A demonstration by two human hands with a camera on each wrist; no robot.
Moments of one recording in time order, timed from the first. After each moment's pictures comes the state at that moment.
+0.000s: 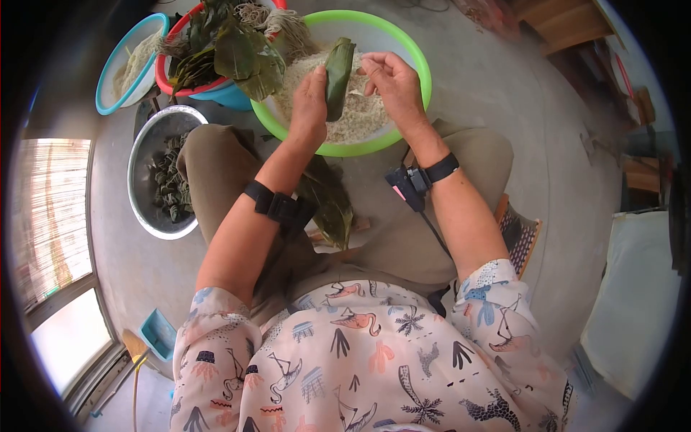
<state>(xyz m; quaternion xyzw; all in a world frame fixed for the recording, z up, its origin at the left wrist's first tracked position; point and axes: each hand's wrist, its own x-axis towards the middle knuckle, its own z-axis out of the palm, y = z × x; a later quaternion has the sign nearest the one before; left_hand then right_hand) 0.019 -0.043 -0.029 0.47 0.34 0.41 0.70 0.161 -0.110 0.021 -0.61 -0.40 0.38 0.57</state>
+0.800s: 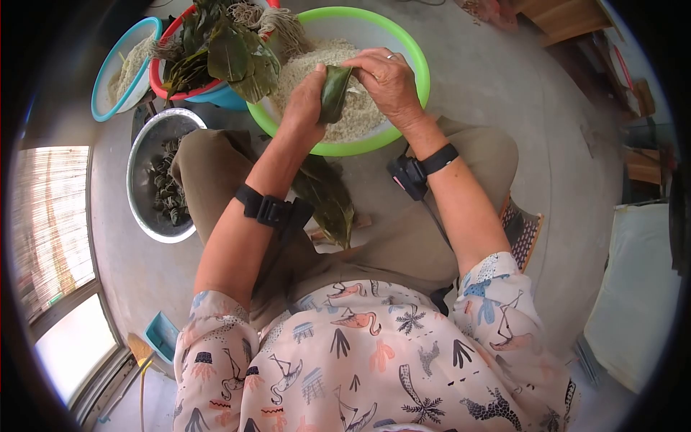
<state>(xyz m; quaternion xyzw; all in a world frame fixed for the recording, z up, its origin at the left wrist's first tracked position) 0.012 -0.045 -0.004 0.37 0.35 0.28 0.82 0.170 -0.102 0.009 -0.61 -0.67 -0.06 0.43</state>
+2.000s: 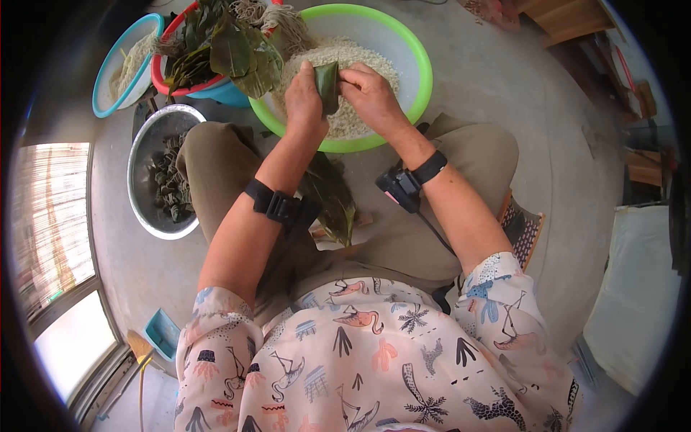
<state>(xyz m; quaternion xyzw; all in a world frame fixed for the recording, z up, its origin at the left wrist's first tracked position) 0.021 -0.037 -0.034 0.35 0.40 0.41 0.74 0.137 -0.106 -0.008 -0.61 -0.58 0.21 0.50</state>
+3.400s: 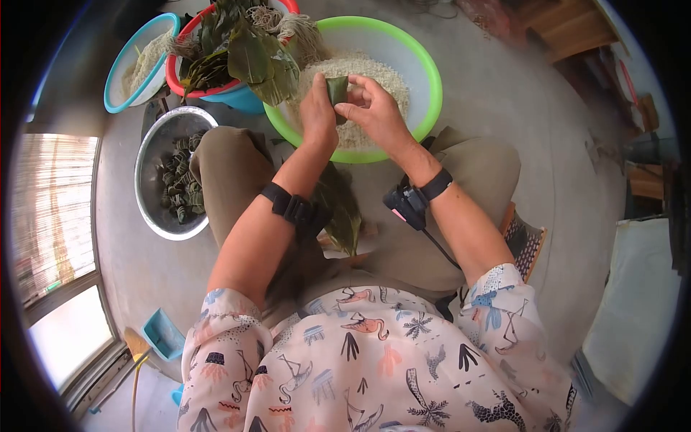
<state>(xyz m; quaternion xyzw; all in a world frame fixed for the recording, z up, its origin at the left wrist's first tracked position) 0.021 -0.037 -0.043 0.35 0.40 0.44 0.72 0.121 -0.108 -0.009 -0.58 -0.45 0.40 0.55</state>
